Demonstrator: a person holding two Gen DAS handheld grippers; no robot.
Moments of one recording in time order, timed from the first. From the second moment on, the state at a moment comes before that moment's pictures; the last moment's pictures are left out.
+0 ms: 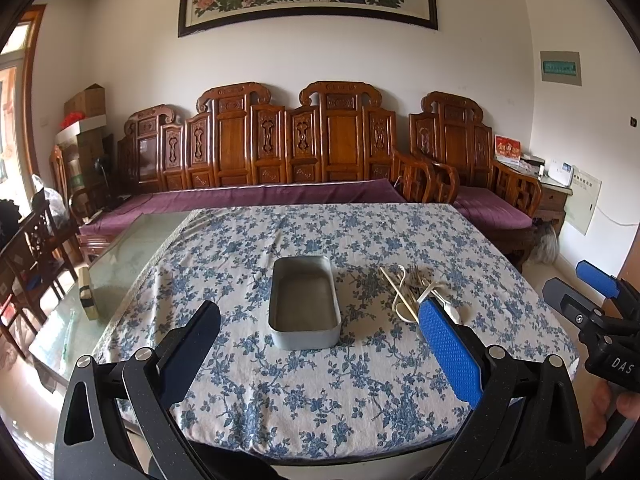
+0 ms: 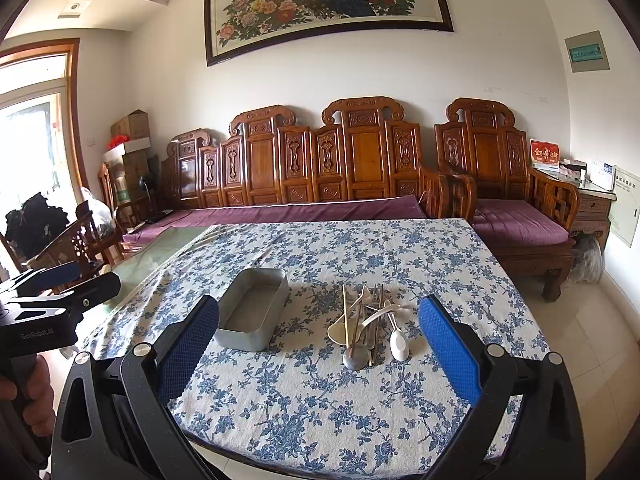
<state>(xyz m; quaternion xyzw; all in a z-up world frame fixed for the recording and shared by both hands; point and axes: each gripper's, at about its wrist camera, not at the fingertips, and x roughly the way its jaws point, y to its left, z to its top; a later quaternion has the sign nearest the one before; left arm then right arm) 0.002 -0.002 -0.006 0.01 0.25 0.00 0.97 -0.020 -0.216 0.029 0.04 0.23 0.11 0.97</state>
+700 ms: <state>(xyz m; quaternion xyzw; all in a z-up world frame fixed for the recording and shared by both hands) 0.002 -0.003 -0.009 0.01 0.26 0.00 0.97 -0.020 -0.216 0.027 0.04 0.23 0.11 0.97</state>
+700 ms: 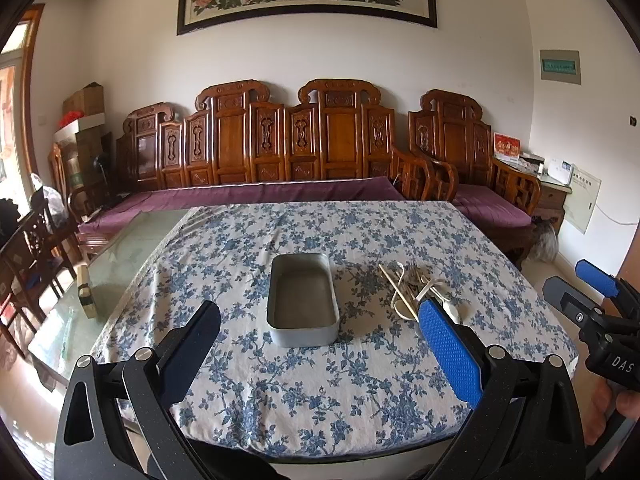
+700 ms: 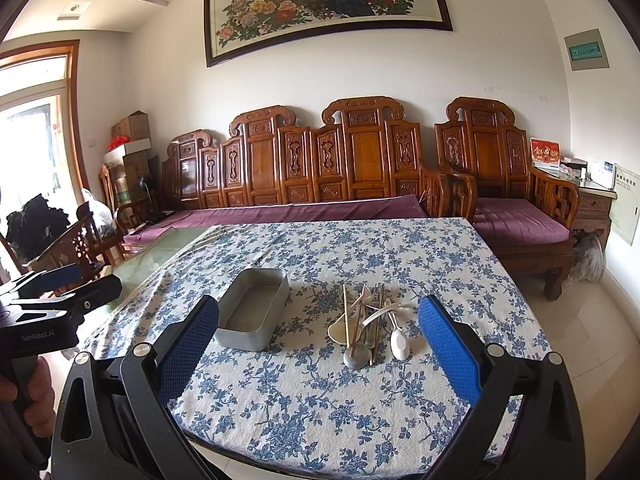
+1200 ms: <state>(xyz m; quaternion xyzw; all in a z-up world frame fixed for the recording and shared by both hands) 0.044 -0.005 -0.051 0.01 0.33 -0.02 0.94 0.007 -0.225 -0.005 0.04 0.26 0.12 0.96</state>
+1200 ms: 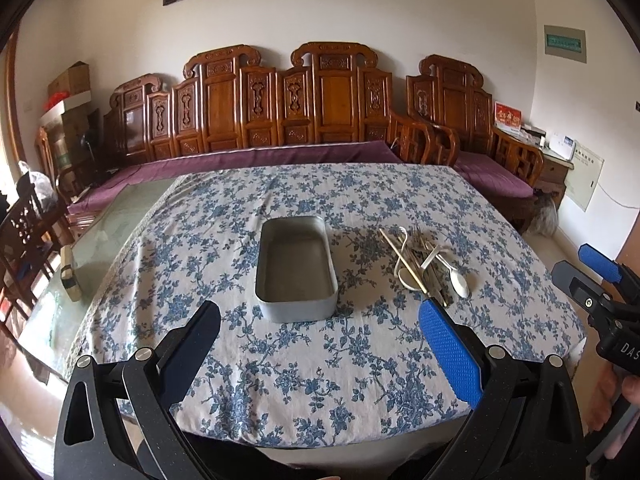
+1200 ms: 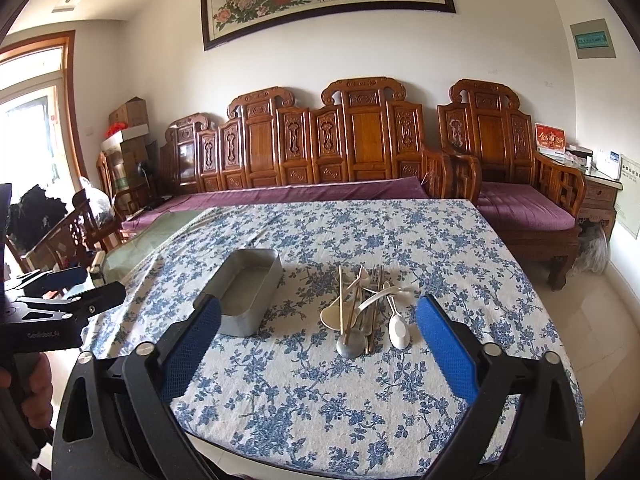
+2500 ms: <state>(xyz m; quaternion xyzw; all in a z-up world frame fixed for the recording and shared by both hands) 0.177 -0.015 -0.126 0.01 0.43 -0.09 0.90 0.248 -0.186 -0.177 -0.03 0.51 0.18 0.84</state>
